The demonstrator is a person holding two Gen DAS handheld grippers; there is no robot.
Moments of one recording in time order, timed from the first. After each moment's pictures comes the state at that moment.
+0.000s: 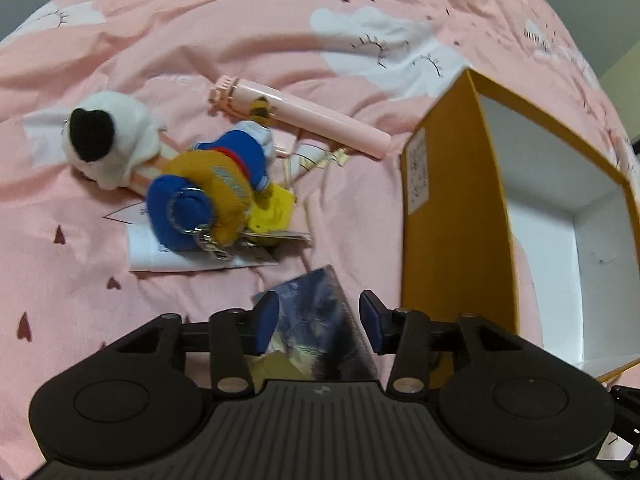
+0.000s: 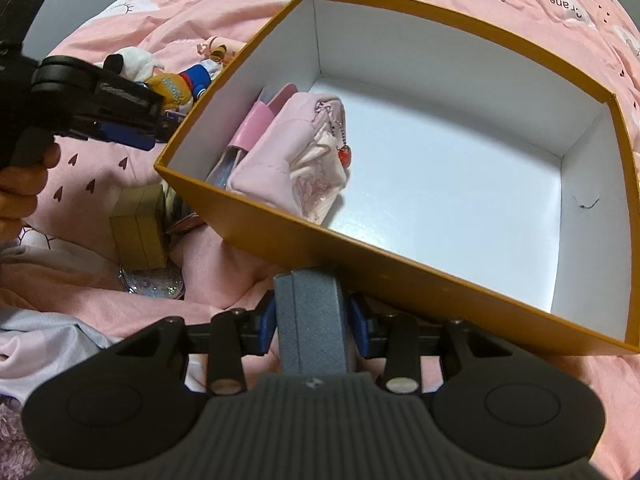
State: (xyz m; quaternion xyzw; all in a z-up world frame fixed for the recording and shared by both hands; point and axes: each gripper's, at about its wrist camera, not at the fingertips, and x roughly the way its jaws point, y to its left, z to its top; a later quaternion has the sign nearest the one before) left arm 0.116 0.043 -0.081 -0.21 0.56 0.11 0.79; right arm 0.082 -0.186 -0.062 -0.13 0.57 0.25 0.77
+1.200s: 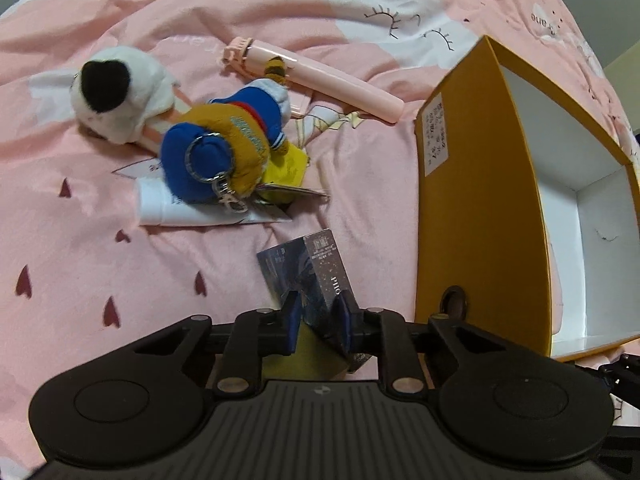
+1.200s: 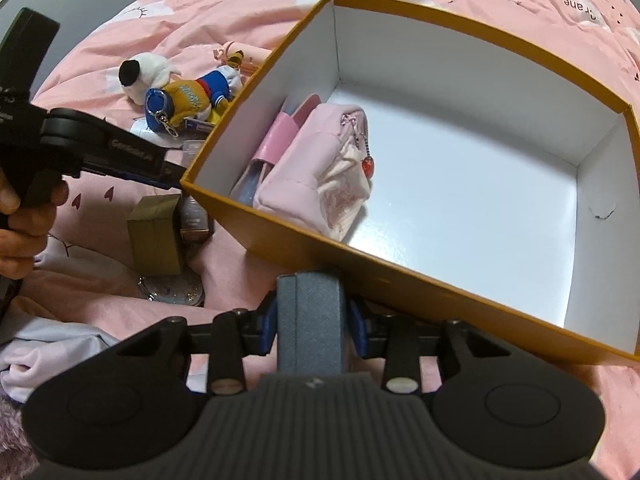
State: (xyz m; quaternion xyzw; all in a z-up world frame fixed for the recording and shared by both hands) left arm 0.095 0.054 -0.091 -0.23 0.58 0.11 0.77; right arm 0.083 -0.178 -0.058 -0.12 0.57 0.27 0.77
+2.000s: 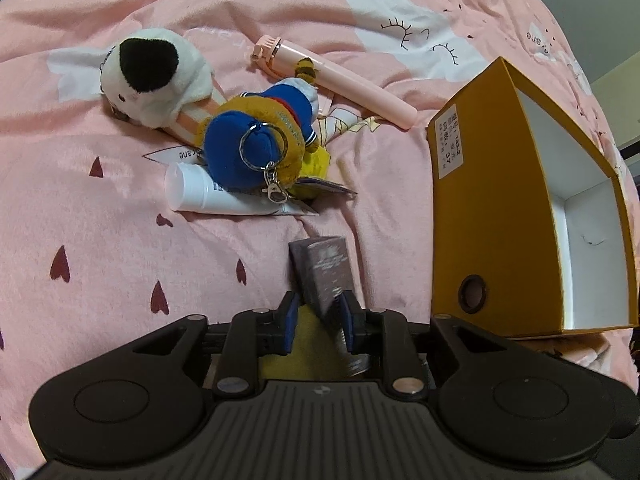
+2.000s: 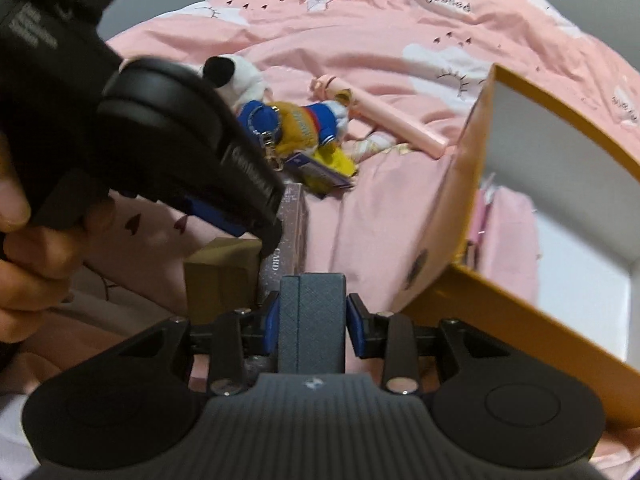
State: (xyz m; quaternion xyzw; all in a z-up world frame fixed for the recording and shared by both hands) left arm 0.070 0.083 -0.090 -0.26 0.57 0.09 0.78; right arm 0.030 -0.067 -0.083 -0.17 0.47 0.31 0.81
